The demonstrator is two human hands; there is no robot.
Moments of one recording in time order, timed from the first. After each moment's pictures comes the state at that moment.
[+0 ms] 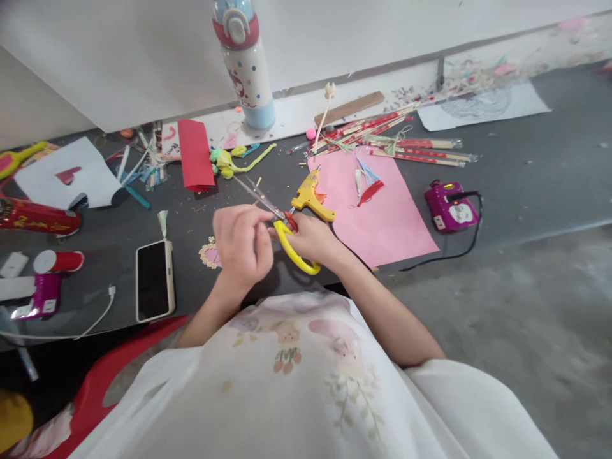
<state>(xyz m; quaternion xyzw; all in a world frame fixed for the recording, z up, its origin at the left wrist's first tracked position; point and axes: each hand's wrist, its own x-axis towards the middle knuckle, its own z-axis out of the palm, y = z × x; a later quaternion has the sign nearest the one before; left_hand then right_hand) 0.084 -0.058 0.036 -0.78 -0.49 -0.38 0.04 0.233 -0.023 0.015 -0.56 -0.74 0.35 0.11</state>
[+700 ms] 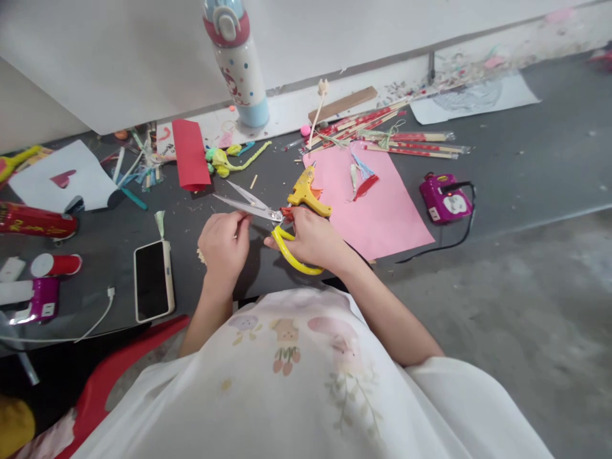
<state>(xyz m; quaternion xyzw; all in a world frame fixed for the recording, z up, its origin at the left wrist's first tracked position) 0.047 -0.055 0.003 -0.76 -0.57 -0.32 0.07 0.238 -0.038 0.029 -0.54 -0.77 0.31 0.13</state>
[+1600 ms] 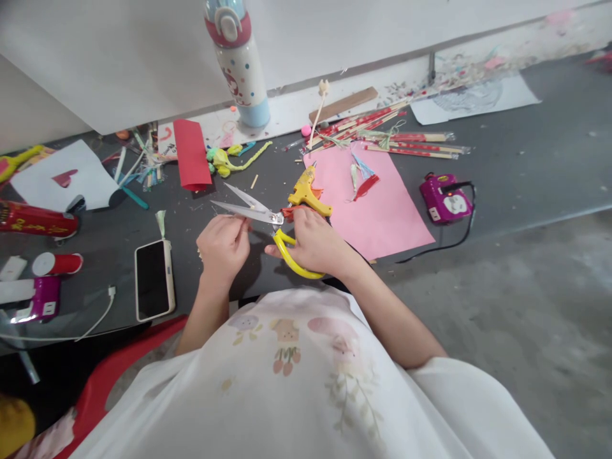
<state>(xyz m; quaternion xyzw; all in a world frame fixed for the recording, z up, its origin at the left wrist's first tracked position) 0.045 -0.057 0.012 -0.78 -0.54 -0.30 0.04 0.243 -0.046 0.026 -0.50 -0.81 0.27 0.15</state>
